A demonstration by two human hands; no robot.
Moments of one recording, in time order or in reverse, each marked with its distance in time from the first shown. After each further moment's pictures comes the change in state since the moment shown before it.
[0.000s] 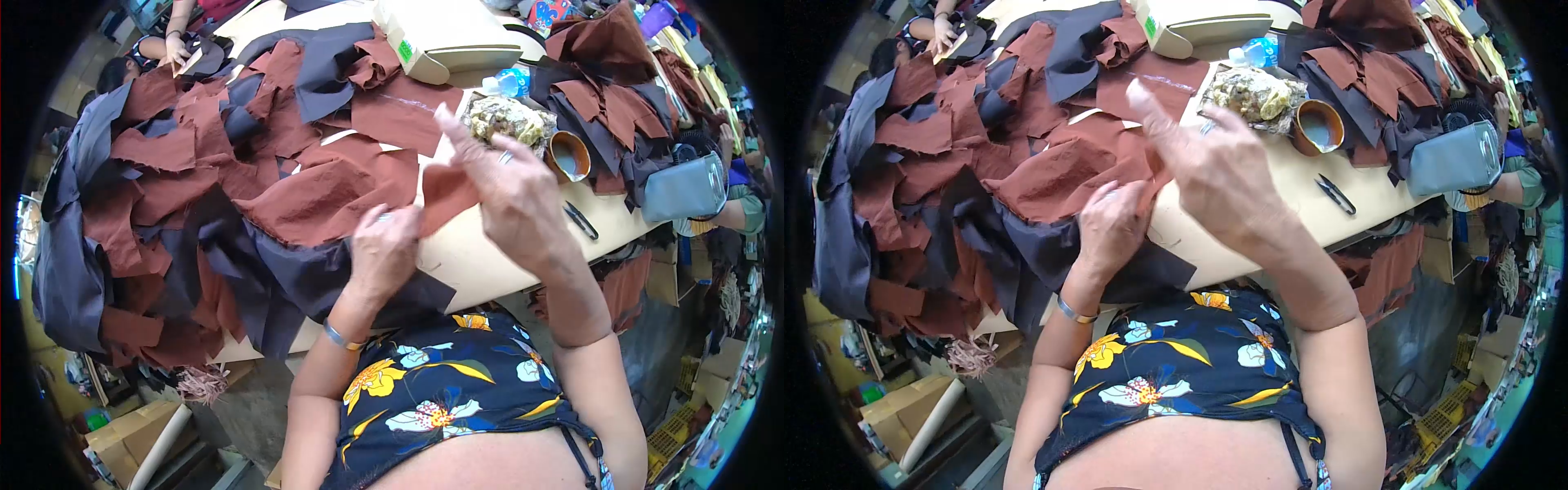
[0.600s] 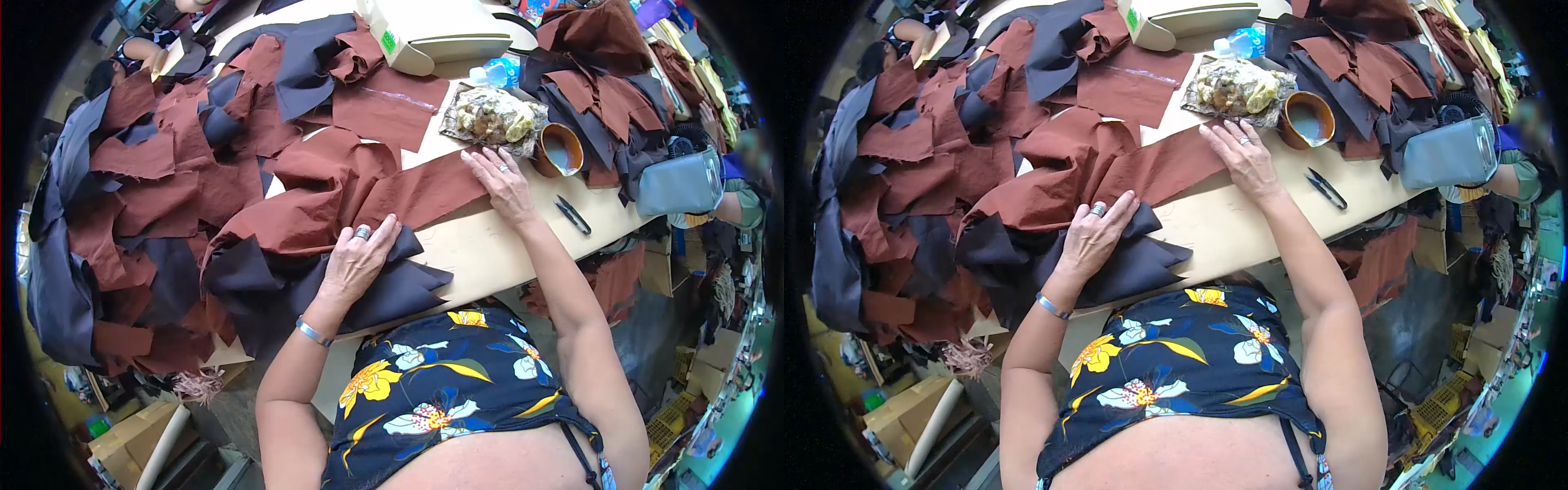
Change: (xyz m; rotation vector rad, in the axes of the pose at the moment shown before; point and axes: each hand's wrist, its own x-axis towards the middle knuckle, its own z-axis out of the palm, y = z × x) left_hand -0.030 -0.034 0.028 0.461 -0.286 0.304; right_hand -0.102 0.142 0.131 -0.299 -0.093 0.014
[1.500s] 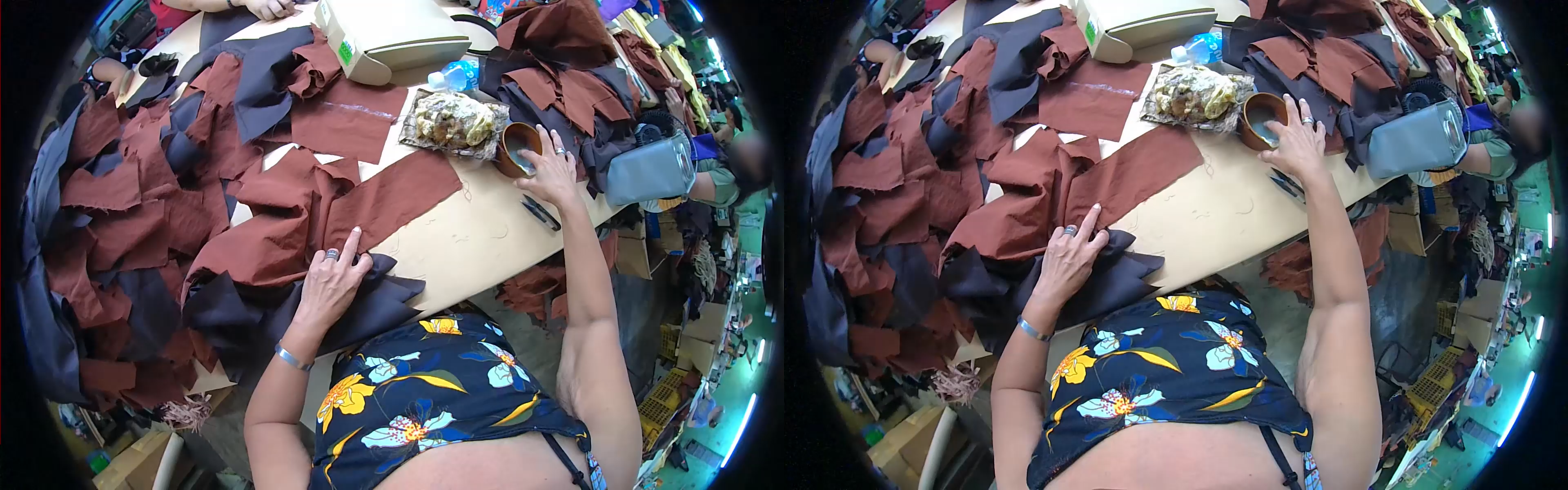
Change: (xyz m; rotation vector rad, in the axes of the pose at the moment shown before) left_hand 0.003 0.008 -0.005 -0.187 -0.021 -0.031; right_hand -0.009 0.077 -0.107 -0.195 -0.578 0.680
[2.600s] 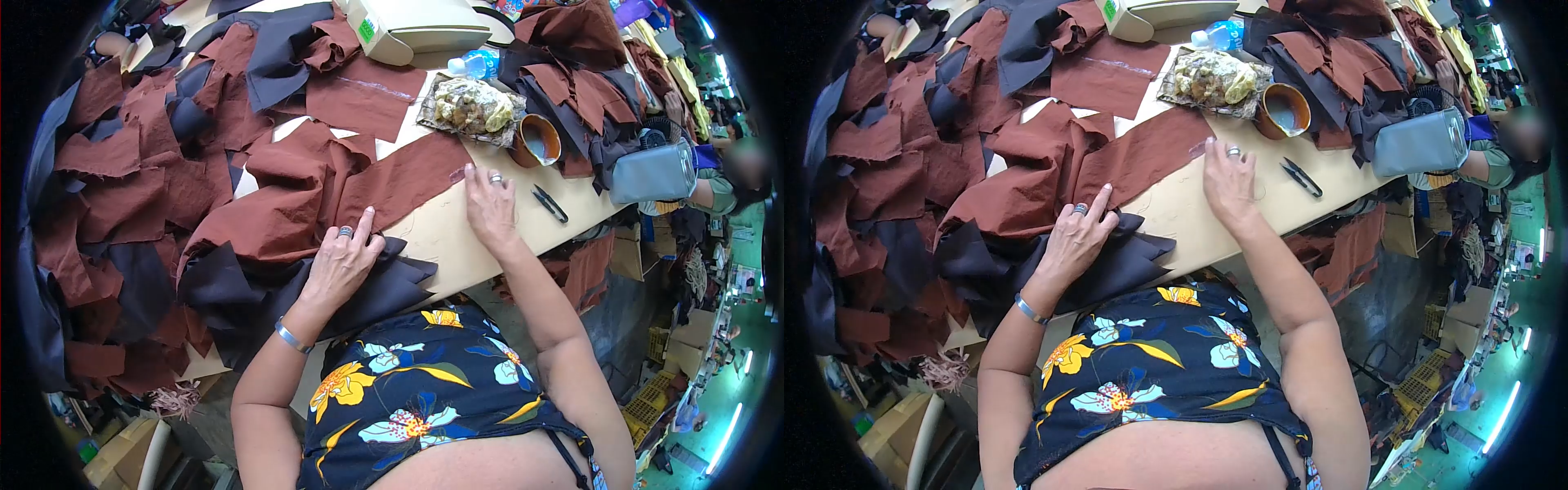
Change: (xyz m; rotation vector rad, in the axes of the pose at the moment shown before) left_hand -0.003 -0.003 0.004 0.016 0.023 0.038; right_hand -0.052 -0.121 0.067 -0.125 0.342 -0.271
